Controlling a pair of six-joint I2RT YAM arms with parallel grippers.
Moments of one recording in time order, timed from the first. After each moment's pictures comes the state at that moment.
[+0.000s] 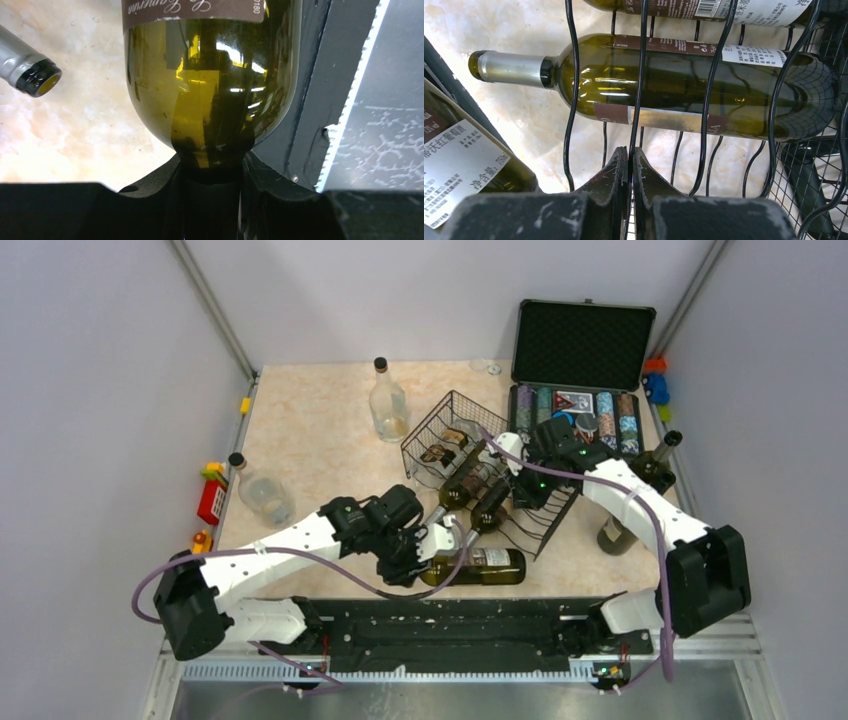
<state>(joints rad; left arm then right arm) -0.94 1.21 0.92 -0.86 0.36 0.40 0.42 1.37 1.04 -0.74 -0.39 -0.49</state>
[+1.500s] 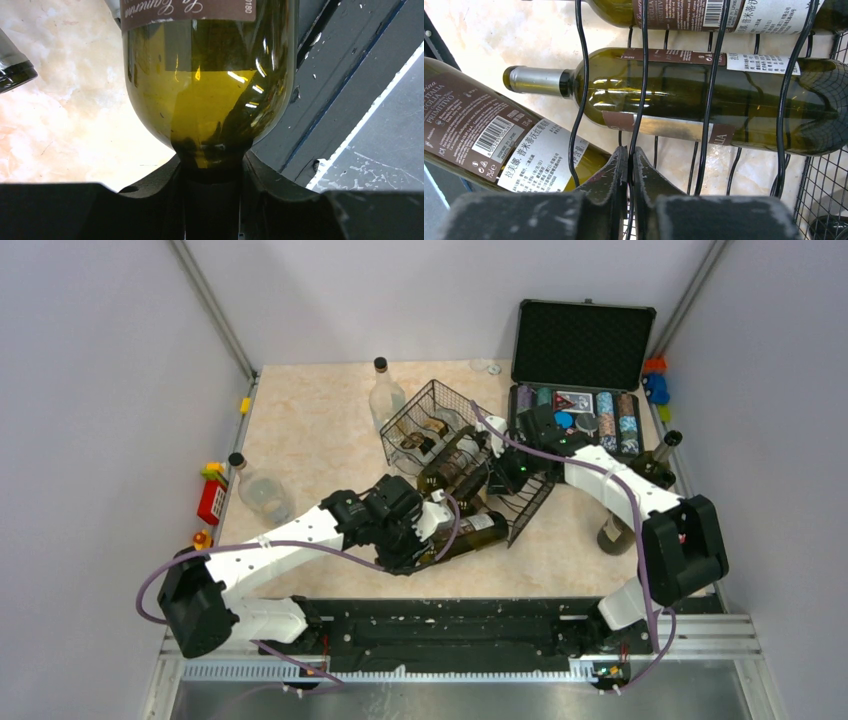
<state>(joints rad) -0.90 1.25 0.94 -0.84 0.25 0.10 0.44 1.53 1.12 -0.56 -0.53 -0.30</state>
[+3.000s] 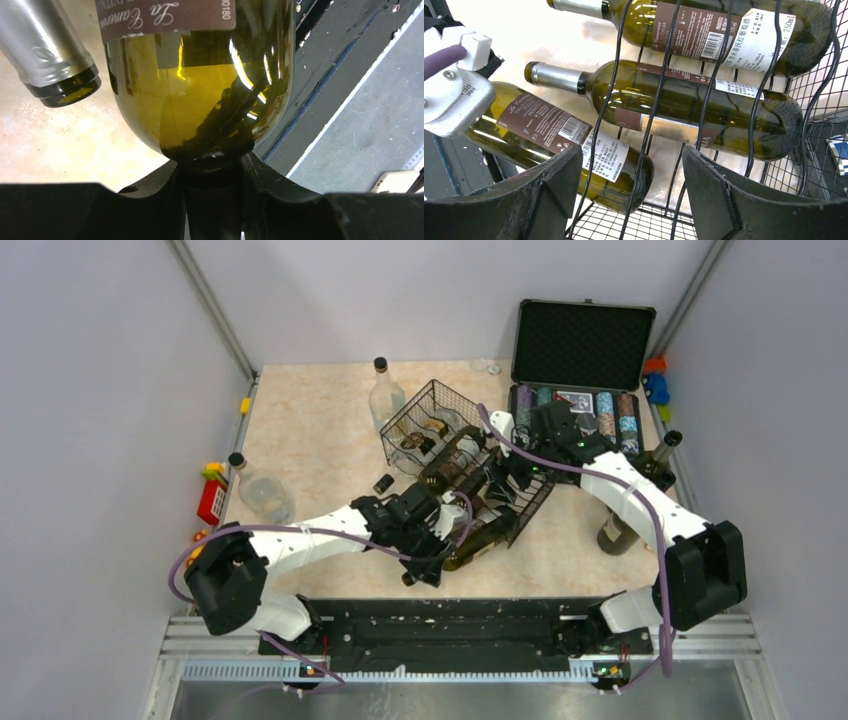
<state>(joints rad) -0.93 1.42 0.88 -0.58 0.41 -0.21 0.42 1.41 1.12 -0.59 -0.59 -0.45</state>
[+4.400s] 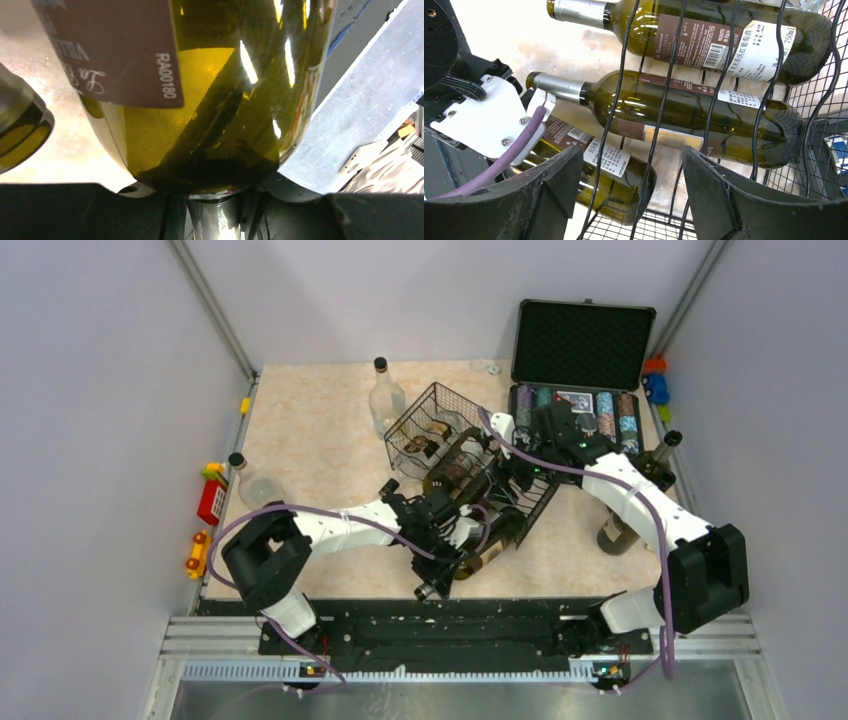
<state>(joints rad) -0.97 1.62 0.96 -0.61 0.53 -0.22 0.42 1.39 1.12 -0.61 -0.59 -0.48</state>
